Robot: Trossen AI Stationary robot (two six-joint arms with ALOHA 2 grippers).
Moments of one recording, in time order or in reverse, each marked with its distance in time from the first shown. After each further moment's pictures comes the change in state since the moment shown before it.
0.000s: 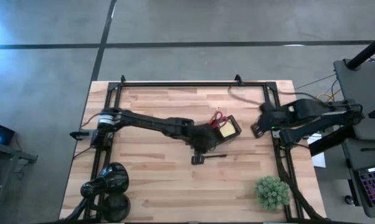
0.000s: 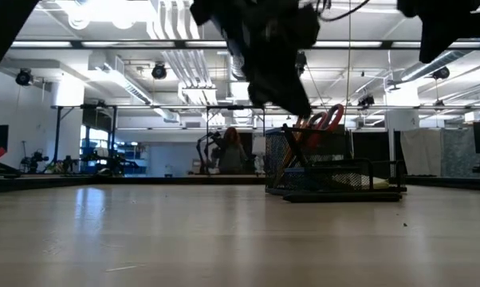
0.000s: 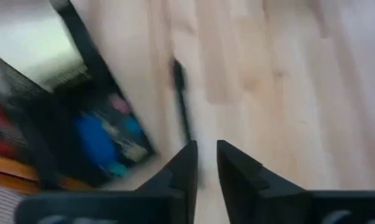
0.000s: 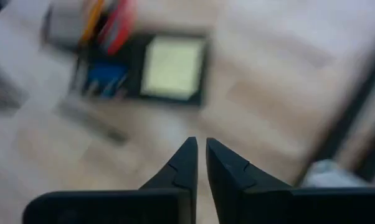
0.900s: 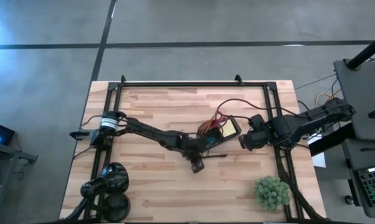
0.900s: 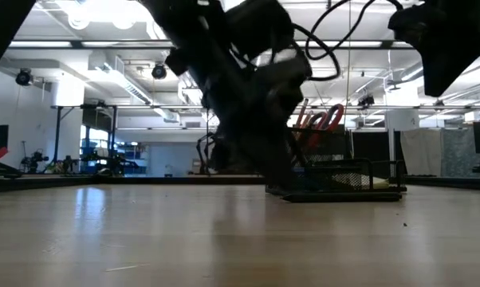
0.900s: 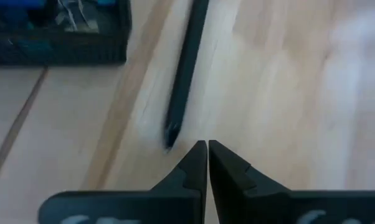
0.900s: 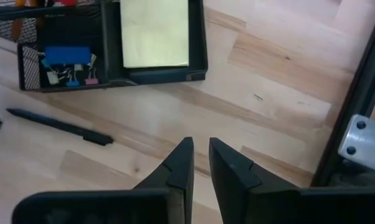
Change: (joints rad) left arm -0.053 0.049 -0.305 0.322 0.014 -0.511; right arm 0.151 0.209 -0.131 0.127 -0.037 0.326
